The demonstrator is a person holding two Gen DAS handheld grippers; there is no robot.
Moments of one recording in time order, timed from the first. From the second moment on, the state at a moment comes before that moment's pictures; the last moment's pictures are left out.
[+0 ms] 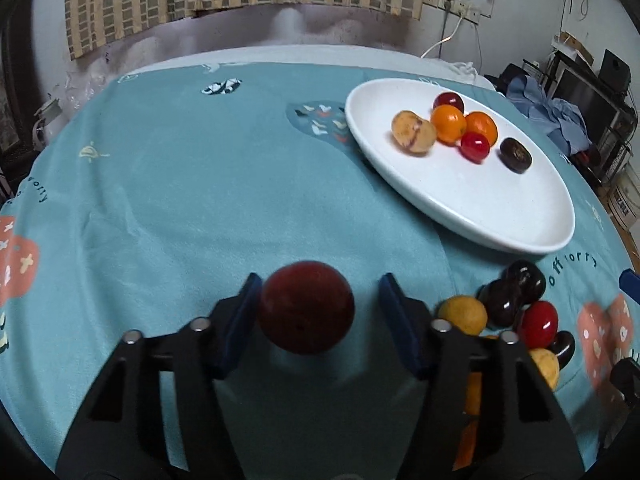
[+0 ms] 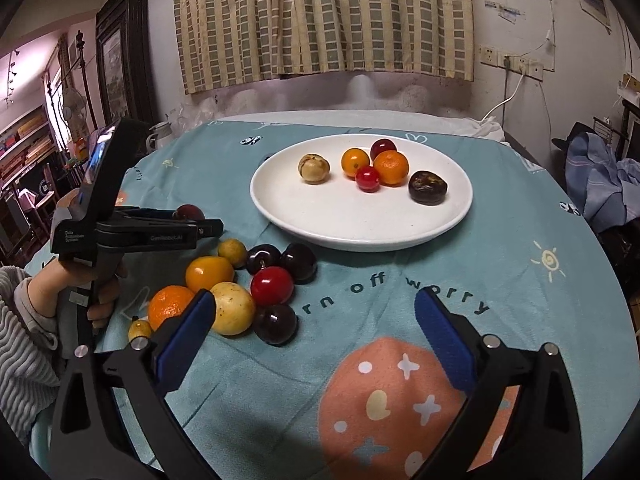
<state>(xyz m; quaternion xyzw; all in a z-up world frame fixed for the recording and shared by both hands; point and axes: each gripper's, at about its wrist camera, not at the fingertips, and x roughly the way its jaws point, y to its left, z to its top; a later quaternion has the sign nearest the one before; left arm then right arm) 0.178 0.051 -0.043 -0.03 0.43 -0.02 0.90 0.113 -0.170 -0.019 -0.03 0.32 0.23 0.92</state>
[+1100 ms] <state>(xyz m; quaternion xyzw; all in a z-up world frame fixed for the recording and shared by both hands) 0.161 0.050 -0.040 -0.03 0.42 -0.03 0.91 0.127 -0.150 -0.043 -0.02 0.40 0.27 0.87</state>
